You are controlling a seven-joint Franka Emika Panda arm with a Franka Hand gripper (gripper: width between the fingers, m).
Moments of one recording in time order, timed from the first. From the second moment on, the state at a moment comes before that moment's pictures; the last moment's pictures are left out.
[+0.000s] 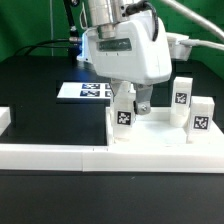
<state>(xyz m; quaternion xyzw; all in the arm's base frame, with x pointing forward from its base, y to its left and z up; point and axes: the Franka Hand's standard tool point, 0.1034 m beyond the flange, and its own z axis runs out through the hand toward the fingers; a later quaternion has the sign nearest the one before) 0.622 0.011 0.076 -0.83 0.55 -0.02 0.11</state>
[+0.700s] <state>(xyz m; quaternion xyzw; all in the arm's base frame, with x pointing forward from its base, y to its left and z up) 0.625 0.011 0.068 -0.99 0.15 -0.01 0.05</state>
